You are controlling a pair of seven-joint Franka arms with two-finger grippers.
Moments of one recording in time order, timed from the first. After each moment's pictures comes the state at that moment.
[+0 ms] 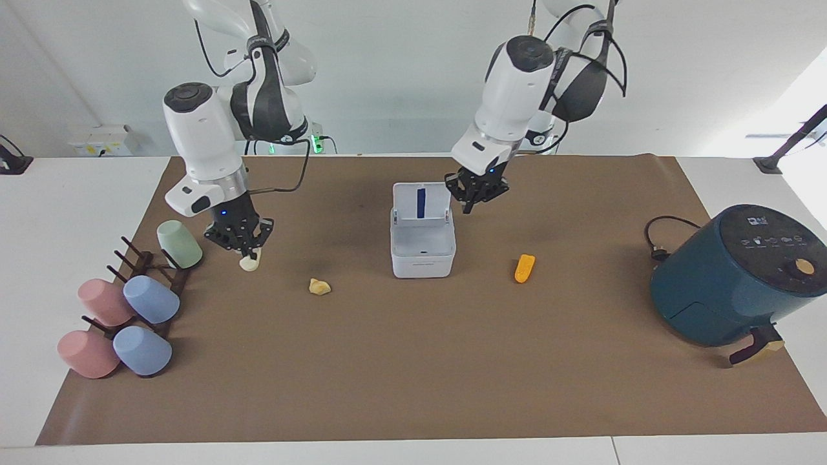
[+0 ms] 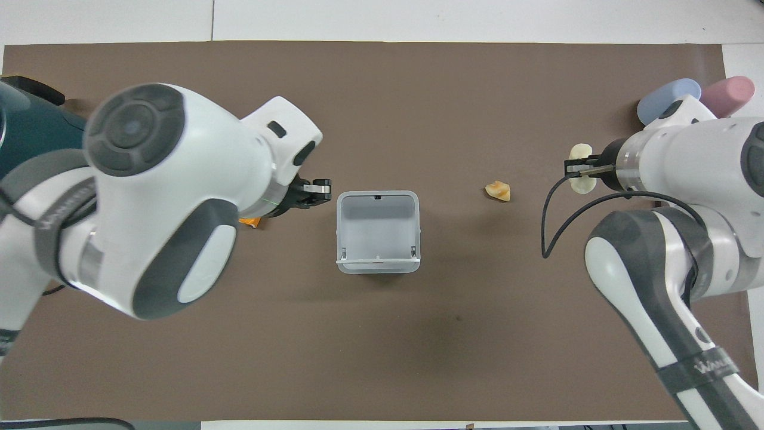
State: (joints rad) left arm -0.42 0.06 -0.09 -1.69 -0.12 1.82 -0.42; right arm 0.14 0.00 0.01 -2.05 0.00 2.29 0.10
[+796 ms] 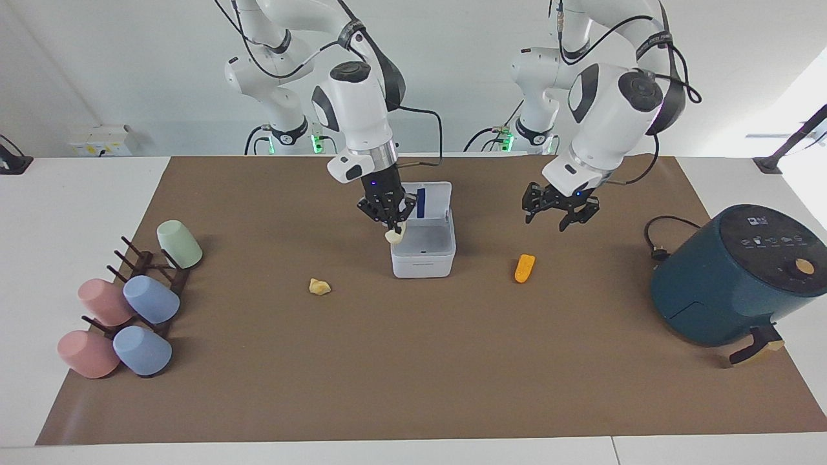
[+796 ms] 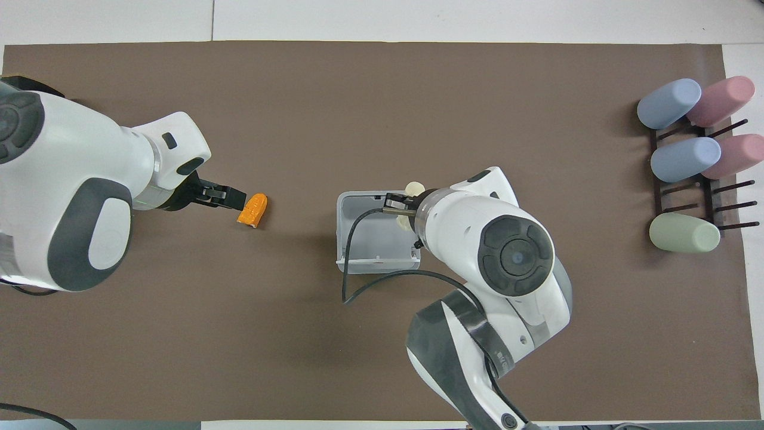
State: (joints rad) left arm -0.22 0.04 -0.08 -1.96 -0.14 2.02 0.09; right arm 0.56 0.08 0.02 -2.03 0.02 2.48 0.81
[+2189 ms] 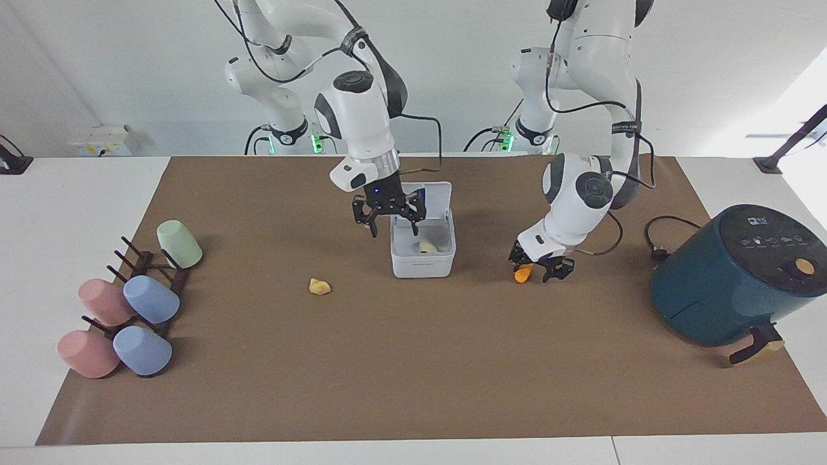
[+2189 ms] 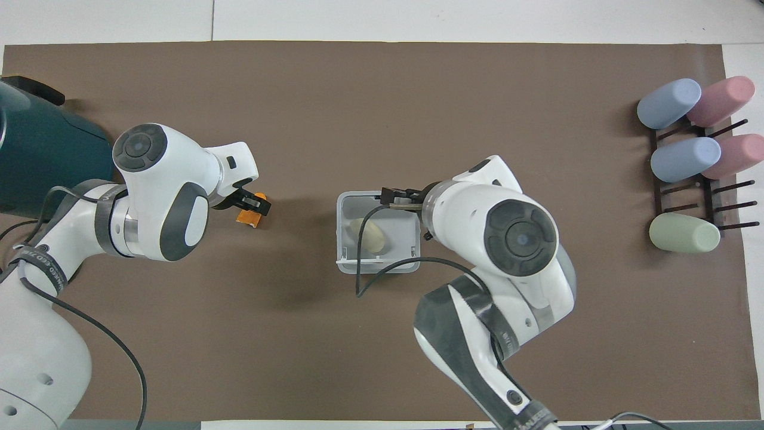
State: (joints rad) left arm -0.21 0.29 -0.09 -2.02 -0.08 2.28 0.23; right arm 0.47 0.11 0.01 -2.02 0.02 2.46 0.57
